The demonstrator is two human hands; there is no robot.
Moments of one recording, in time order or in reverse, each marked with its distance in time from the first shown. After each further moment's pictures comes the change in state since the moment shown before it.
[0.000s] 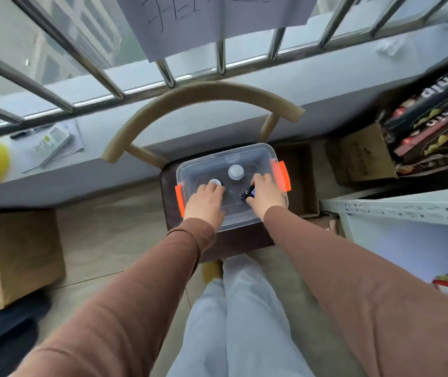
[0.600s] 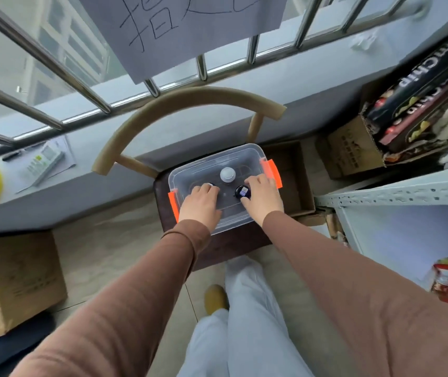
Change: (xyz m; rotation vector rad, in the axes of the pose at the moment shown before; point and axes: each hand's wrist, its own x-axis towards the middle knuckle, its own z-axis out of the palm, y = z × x) left_hand 0.003 0.001 0.000 0.007 0.044 0.035; right_hand -0.014 0.011 0.005 0.093 0.137 -0.052
